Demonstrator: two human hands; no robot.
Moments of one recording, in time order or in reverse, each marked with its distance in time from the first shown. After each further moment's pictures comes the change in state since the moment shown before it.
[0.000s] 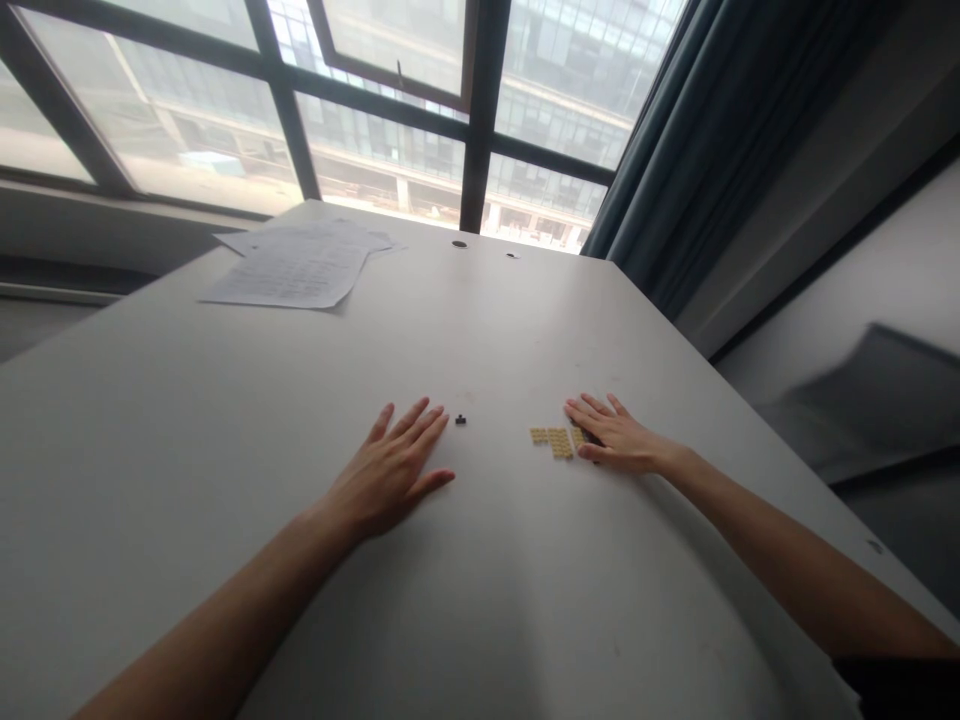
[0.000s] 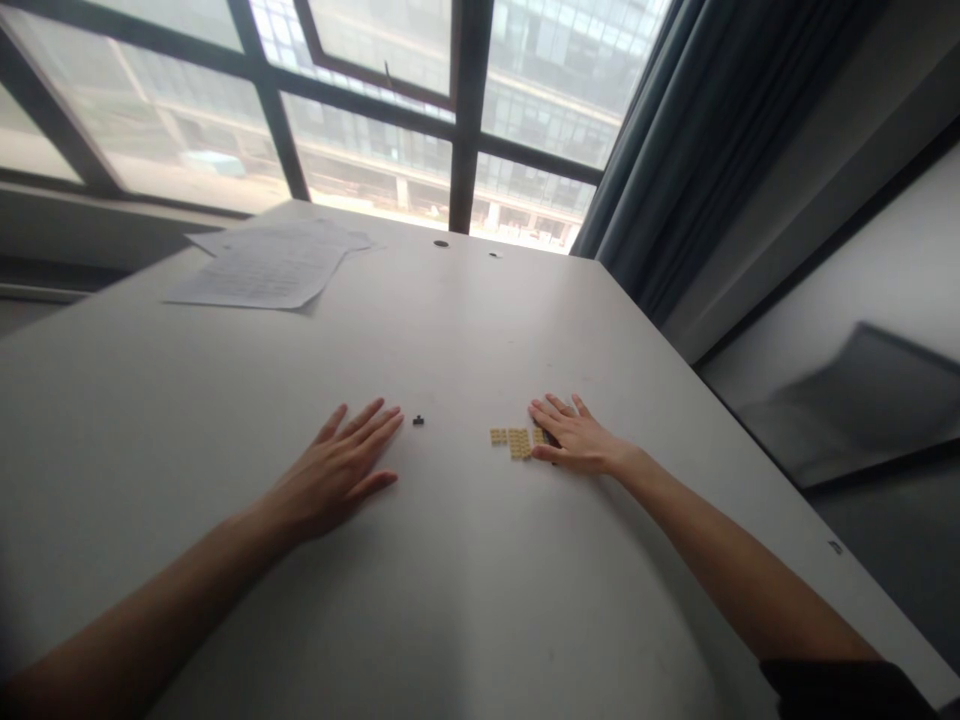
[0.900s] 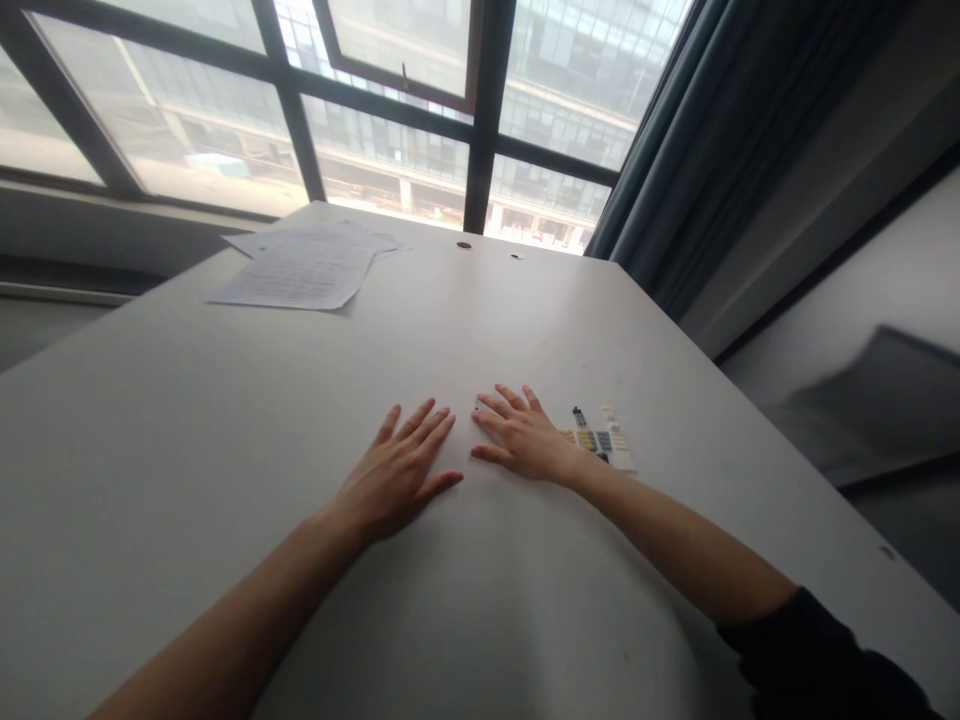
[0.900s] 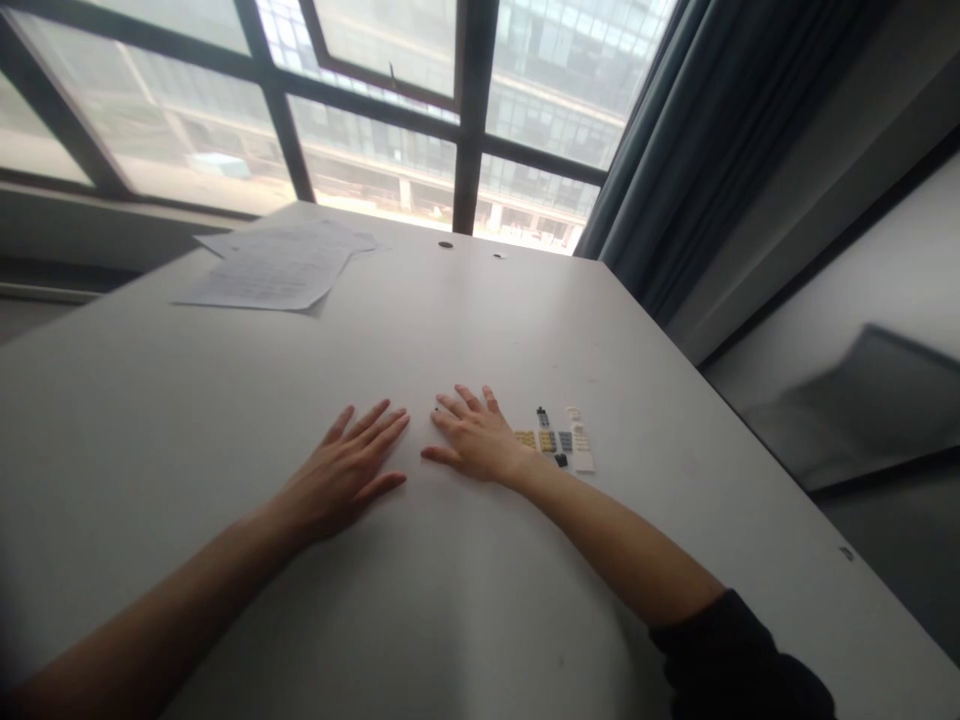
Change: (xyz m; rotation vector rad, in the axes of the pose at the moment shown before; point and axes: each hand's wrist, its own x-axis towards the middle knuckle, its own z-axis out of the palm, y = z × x) left_hand 0.000 0.002 0.003 0.005 0.020 -0.003; right_hand 0.089 -0.125 -0.016 0.026 0.192 -0.107
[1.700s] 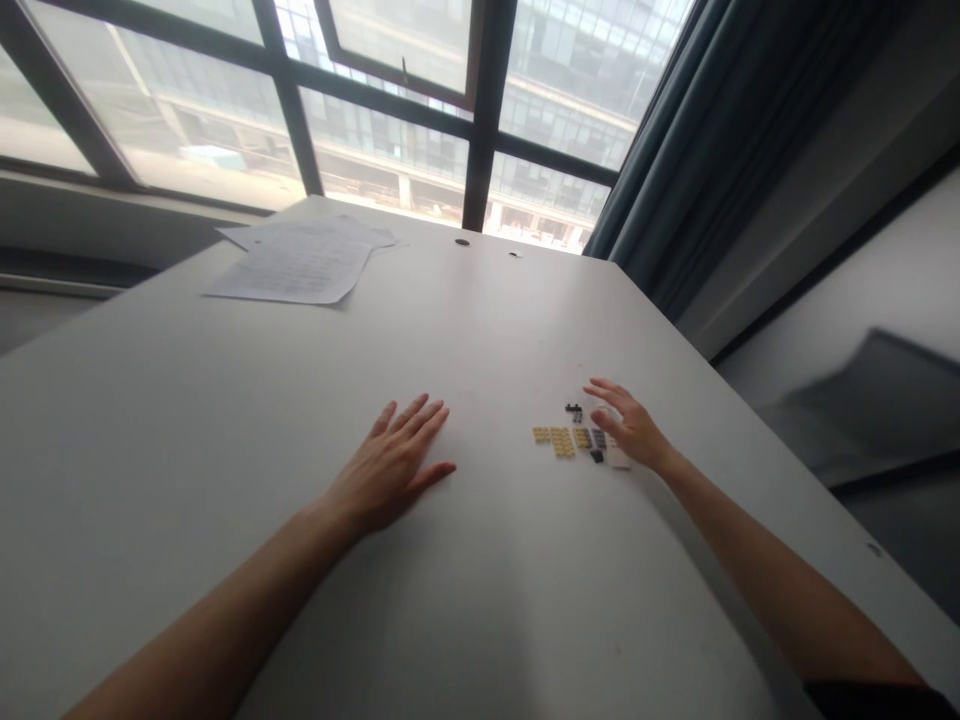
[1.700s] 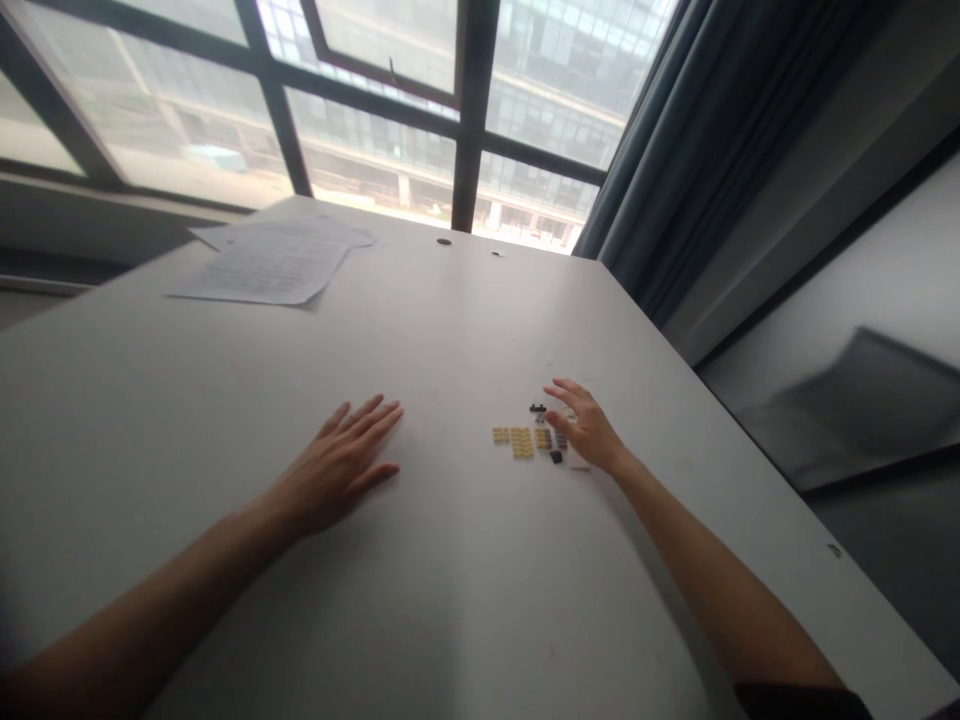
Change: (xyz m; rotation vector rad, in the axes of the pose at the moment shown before) left_hand 0.002 -0.003 0.002 -0.171 0.038 -0.067; right_hand -0.103 0.113 -0.005 0.497 0.367 0.337
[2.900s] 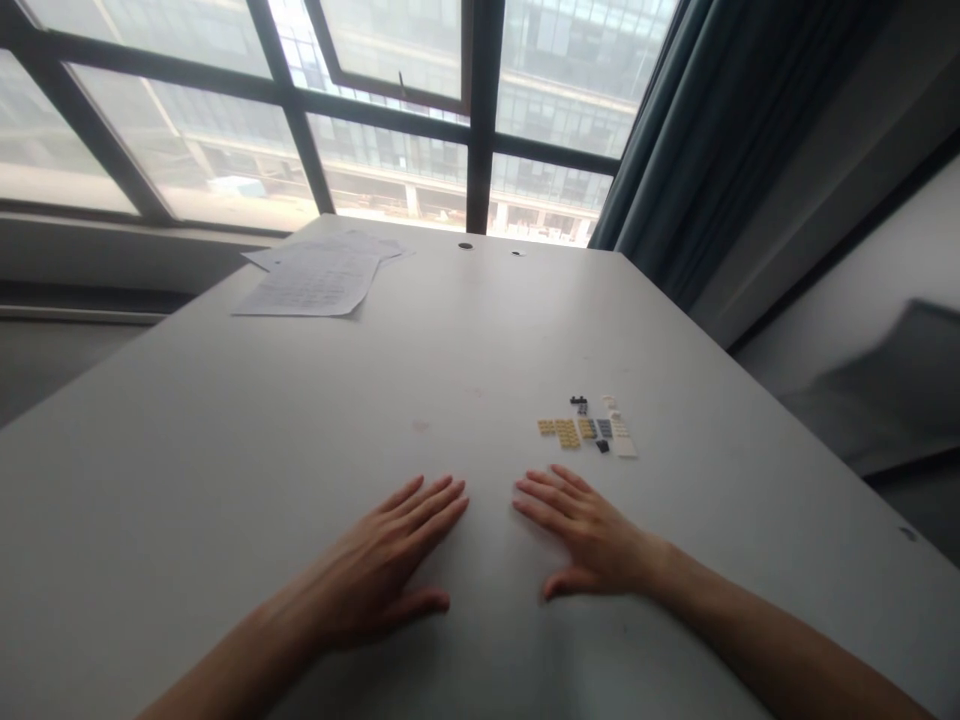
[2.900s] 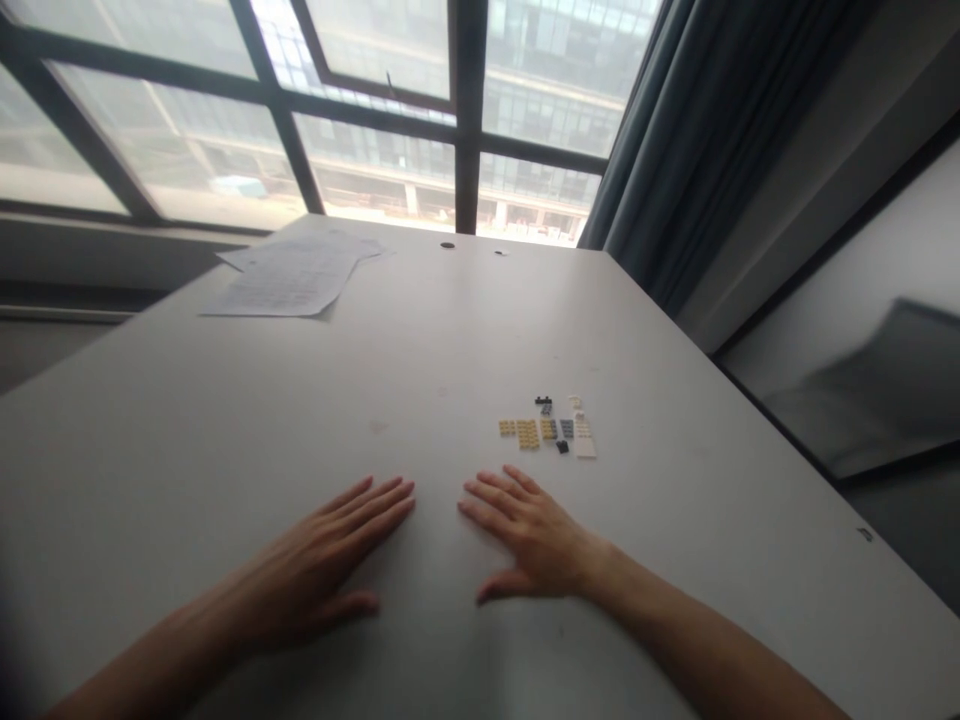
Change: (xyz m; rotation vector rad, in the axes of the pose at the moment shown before) left_hand -0.072 0.031 -0.024 -0.086 -0.280 0.307; right_hand -0.080 -0.094 0.050 -0.224 -0.478 -0.512
